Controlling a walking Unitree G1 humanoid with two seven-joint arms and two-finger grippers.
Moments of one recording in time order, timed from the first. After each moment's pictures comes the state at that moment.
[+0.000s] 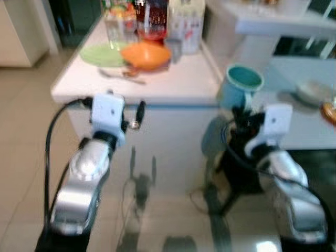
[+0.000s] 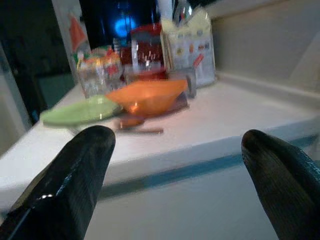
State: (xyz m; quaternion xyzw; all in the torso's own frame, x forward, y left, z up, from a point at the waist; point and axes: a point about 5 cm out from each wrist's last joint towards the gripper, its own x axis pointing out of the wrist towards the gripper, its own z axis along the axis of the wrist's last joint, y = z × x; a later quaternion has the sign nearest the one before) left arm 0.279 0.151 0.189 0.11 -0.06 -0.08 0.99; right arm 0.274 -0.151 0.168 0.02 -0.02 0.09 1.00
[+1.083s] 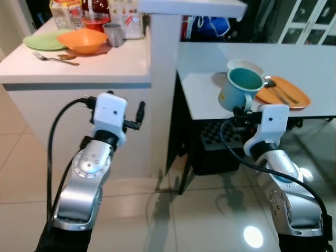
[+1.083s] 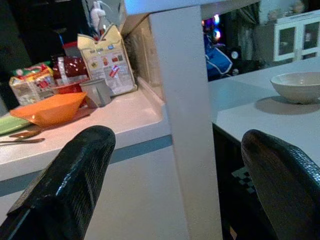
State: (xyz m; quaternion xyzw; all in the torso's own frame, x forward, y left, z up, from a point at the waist) left arm 0.284 0.147 0.189 0.12 -0.07 -0.08 0.99; right arm 0.282 -0.161 0.167 0.00 -0.02 0.05 1.00
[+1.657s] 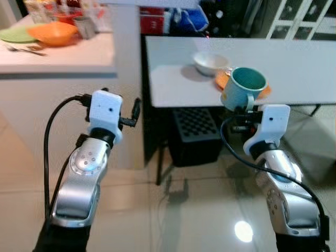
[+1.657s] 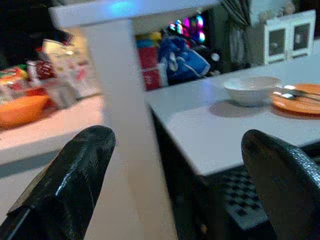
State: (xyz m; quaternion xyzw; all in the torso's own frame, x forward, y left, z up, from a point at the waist) left arm 0.288 0.148 0.188 0.12 -0.07 -0.07 0.99; right arm 0.281 -0.162 0.159 0.01 -0.01 0.03 1.00
